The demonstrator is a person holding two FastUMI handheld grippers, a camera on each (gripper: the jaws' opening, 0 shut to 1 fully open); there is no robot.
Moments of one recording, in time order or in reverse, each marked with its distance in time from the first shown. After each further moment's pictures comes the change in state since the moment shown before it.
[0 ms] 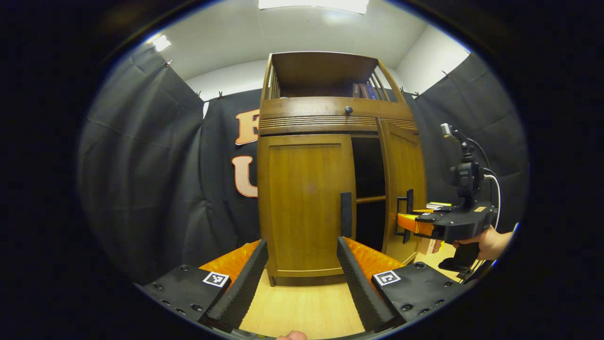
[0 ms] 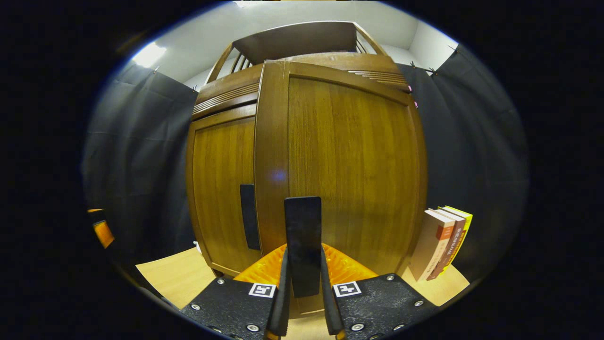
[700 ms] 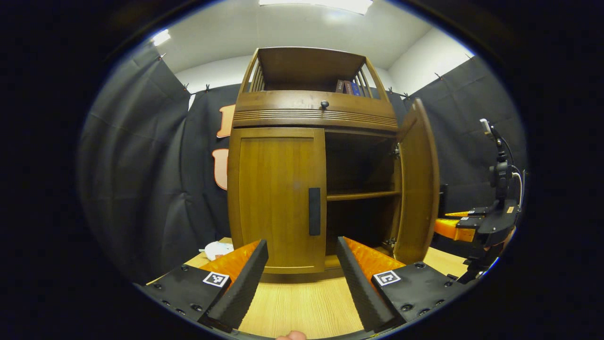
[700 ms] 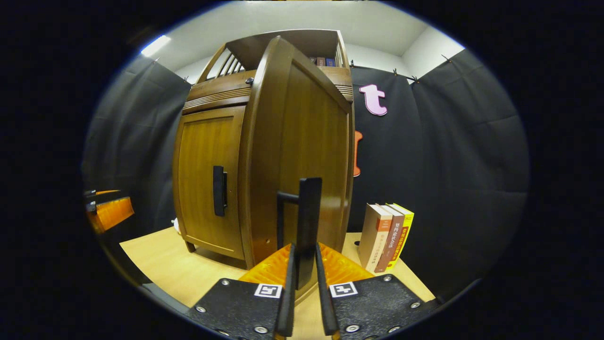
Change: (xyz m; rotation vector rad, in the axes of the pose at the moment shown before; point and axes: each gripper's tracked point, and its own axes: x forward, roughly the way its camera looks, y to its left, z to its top) left arm 0.004 -0.054 -0.015 -0.038 0.038 -0.079; right arm -0.097 -0.101 -0.009 -0.090 0.034 -0.177
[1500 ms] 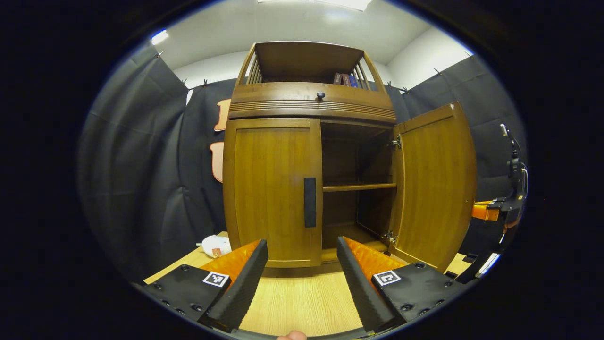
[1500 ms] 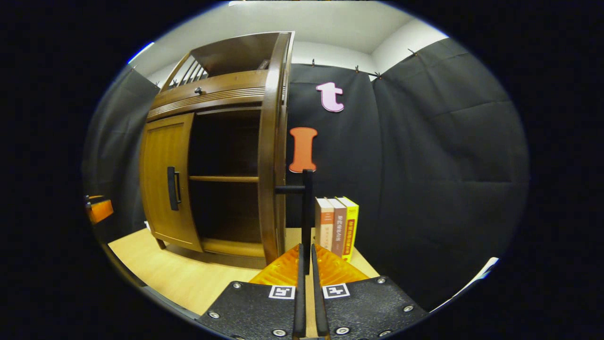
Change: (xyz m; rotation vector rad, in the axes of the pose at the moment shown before) left arm 0.000 -0.009 -0.016 -0.005 0.035 -0.004; right arm -0.044 -0.132 -0.022 0.048 0.044 -0.169
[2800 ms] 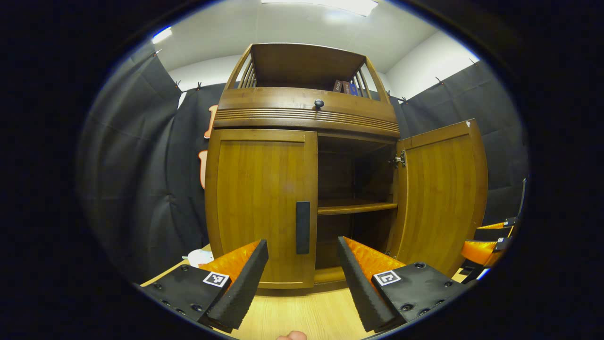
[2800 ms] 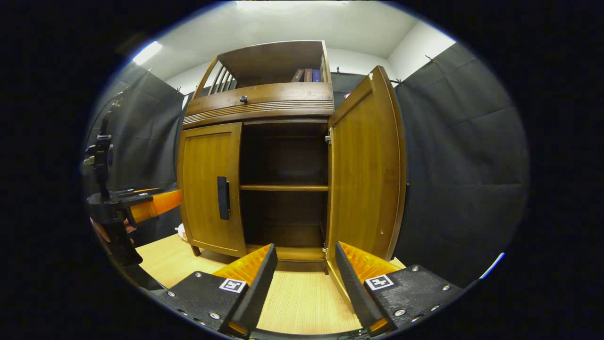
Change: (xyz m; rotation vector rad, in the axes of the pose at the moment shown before) left arm 0.068 -0.007 0.045 -0.026 -0.069 -0.058; right arm -0.043 0.141 0.032 0.022 -0.058 0.169
